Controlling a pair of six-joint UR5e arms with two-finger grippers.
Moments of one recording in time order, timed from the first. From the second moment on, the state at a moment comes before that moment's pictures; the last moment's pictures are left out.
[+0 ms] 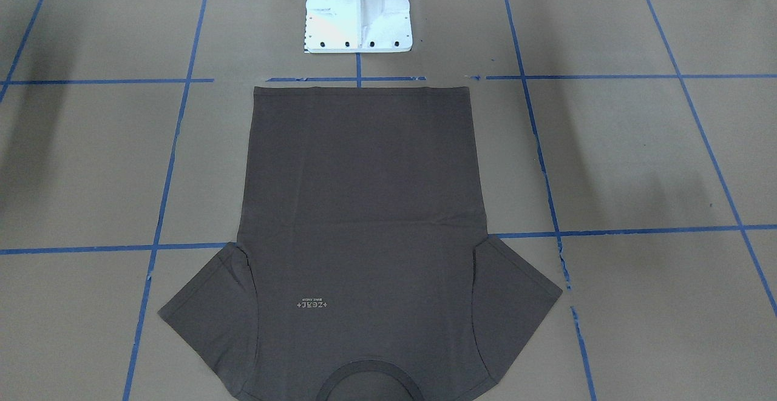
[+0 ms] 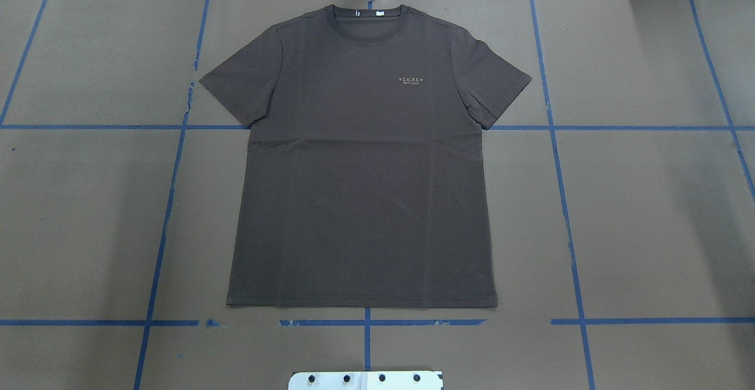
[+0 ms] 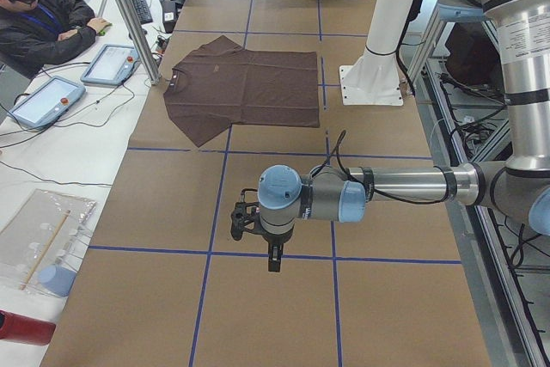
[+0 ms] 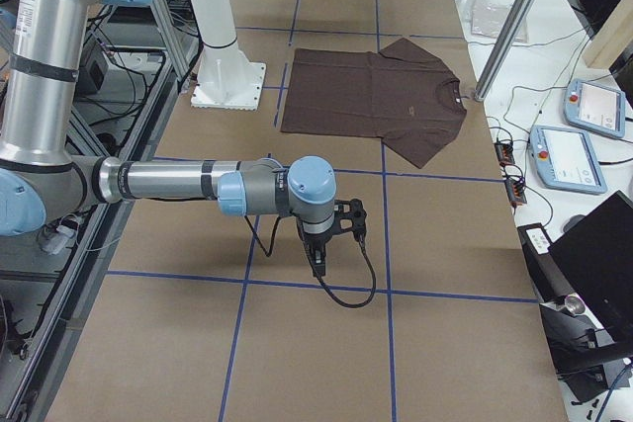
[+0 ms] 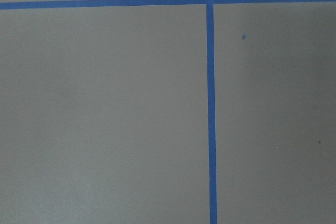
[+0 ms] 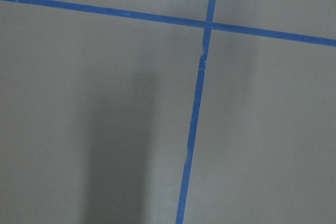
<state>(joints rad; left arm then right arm) -1.58 -1.31 -1.79 -1.69 -2.35 0.01 1.54 -1.82 1.88 -1.50 2.36 -0.05</state>
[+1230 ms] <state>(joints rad) -1.58 -1.52 -1.67 -2.16 -2.34 -0.01 1.34 -1.44 1.69 -1.08 2.32 0.53</state>
